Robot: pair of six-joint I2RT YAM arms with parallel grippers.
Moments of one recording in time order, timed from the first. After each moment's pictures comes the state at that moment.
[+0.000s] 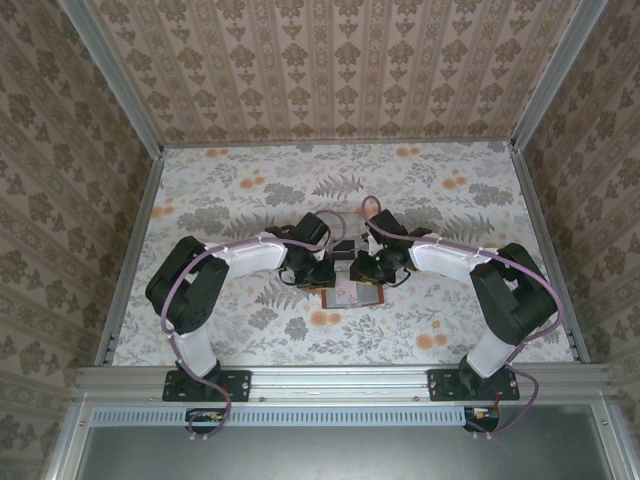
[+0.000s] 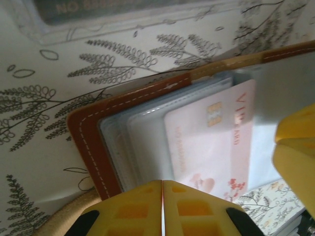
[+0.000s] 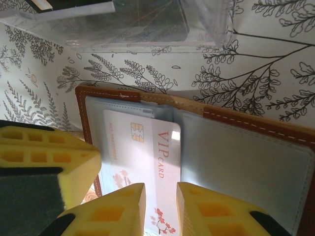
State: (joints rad) left arm -0.77 1.80 1.06 -0.50 0.41 -0.63; right arm 0.53 1.66 0.94 -0.43 -0.38 0.68
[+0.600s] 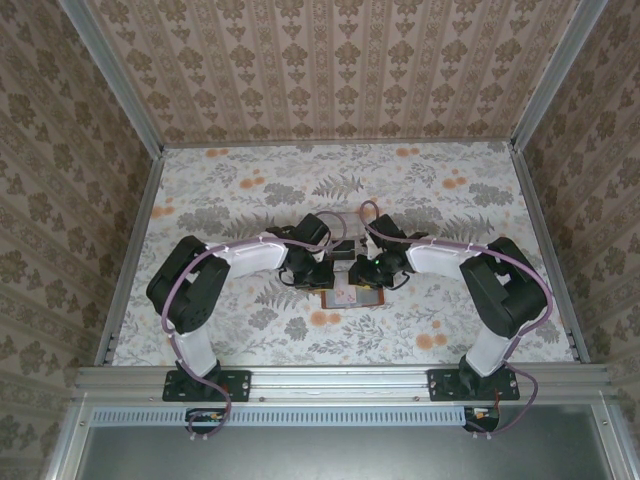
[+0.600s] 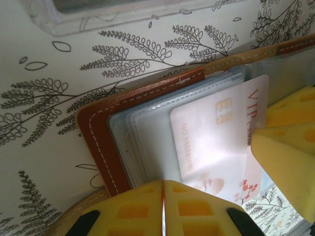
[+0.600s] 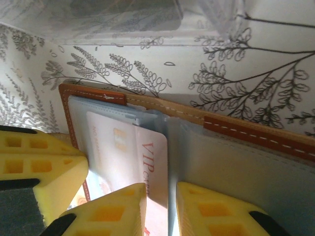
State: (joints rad) left arm -0.77 1.80 1.06 -0.52 0.39 -0.60; right arm 0.53 1.72 0.89 -0.33 -0.46 0.67
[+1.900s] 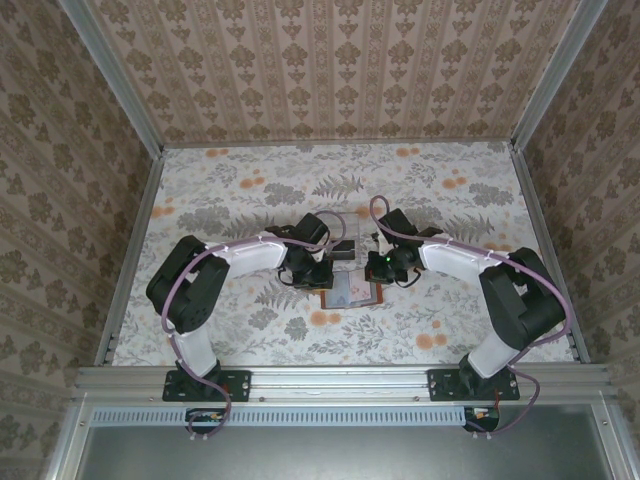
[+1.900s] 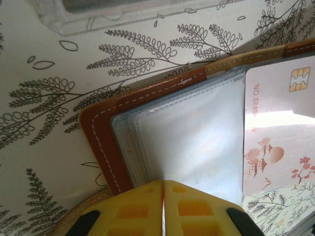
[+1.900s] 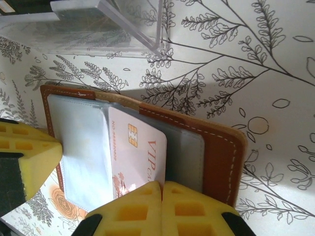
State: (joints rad) left arm -0.76 1.80 1.06 -0.53 0.39 -0.59; right arm 0.48 1.61 0.90 -0.50 -0.33 0.55
